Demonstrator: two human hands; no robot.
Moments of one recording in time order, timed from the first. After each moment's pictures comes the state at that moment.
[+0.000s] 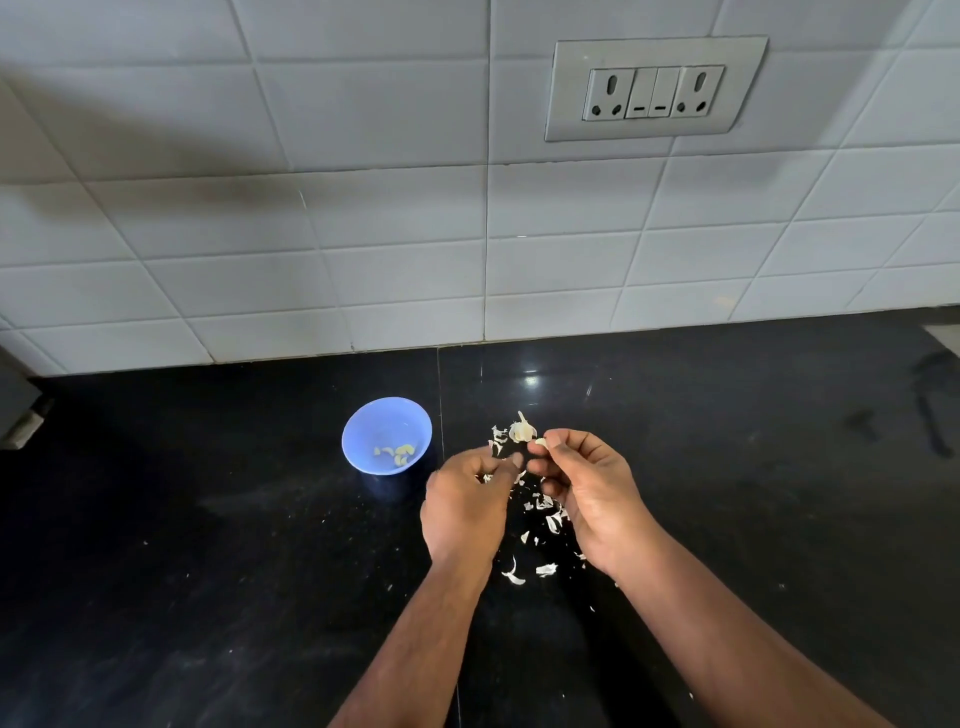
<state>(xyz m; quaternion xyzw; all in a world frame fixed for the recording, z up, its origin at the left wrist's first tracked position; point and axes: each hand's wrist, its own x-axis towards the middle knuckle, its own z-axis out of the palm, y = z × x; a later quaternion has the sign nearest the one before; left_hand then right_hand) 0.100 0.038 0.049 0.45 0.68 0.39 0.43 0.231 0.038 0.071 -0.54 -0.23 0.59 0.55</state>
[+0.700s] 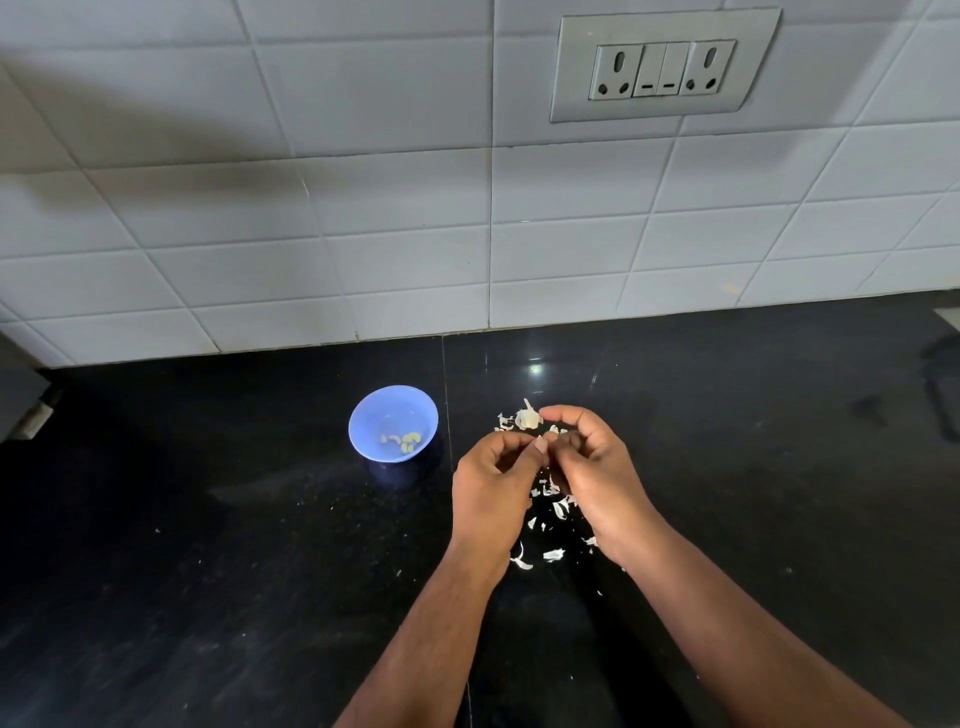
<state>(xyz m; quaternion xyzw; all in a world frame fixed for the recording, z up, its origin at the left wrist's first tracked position) 0.108 0.031 0.060 0.42 0.56 0.45 0.55 0.234 0.033 0.064 -0.58 -0.40 0.51 0.49</state>
